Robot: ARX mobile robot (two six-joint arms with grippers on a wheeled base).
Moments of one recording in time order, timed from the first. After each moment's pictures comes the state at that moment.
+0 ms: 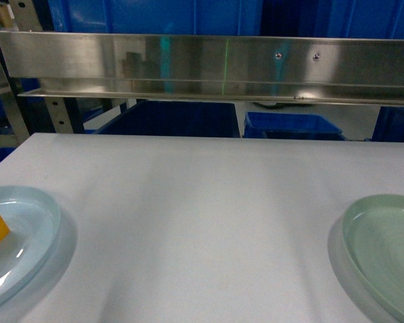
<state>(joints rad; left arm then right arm) 0.10 1.05 0.32 0.43 0.21 0.11 -0.09 0.71 0.26 0.48 -0.24 0.01</state>
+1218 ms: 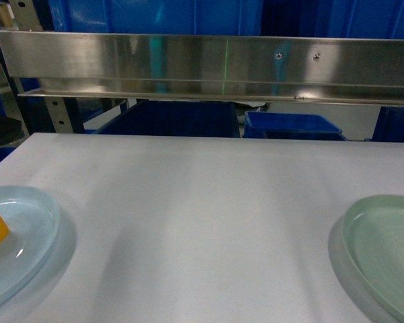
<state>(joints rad) 0.14 1.41 0.64 0.29 0.32 0.15 -0.09 0.71 0.26 0.48 -0.24 0.01</state>
